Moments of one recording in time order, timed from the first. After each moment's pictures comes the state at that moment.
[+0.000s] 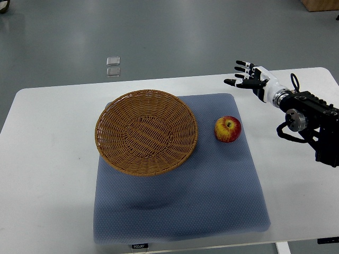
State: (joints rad) left arm -0.06 0.00 -0.09 -0.17 0.08 0.01 0.04; right arm 0.90 -0.25 0.40 0.51 -0.23 0.09 0.21
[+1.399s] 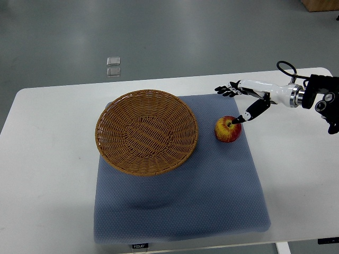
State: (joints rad) left arm -0.06 0.00 -0.09 -0.17 0.08 0.01 0.04; right arm 0.91 -0.50 0.39 0.78 -1.22 0.41 0.47
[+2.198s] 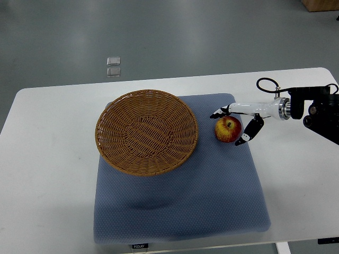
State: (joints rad) left arm -0.06 0.00 -0.09 -0.17 0.08 0.01 0.04; right arm 0.96 -0.49 0.19 0.82 -1.40 0.31 0.47
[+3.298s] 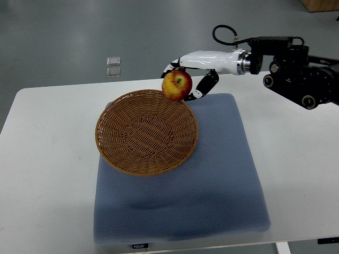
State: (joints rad) left arm -0.06 0.00 -0.09 -0.17 0.08 0.01 0.04; right arm 1.27 -0.29 0.16 0.81 -1.40 0.21 0.52
